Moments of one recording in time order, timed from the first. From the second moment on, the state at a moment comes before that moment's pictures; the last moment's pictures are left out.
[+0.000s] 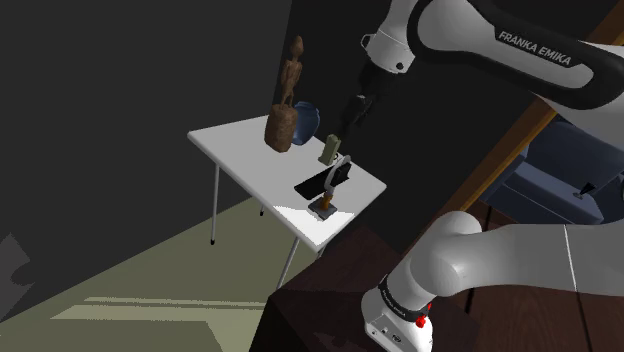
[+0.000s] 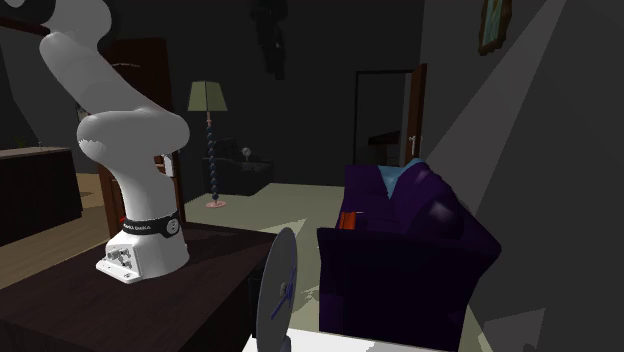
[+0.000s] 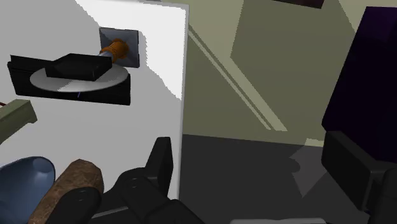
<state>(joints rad) 0.02 -0.78 0.07 -2.32 0.04 1.64 -0.16</state>
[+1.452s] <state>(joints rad) 0.17 -0.53 -0.52 -2.47 -0.23 2.06 -1.25</state>
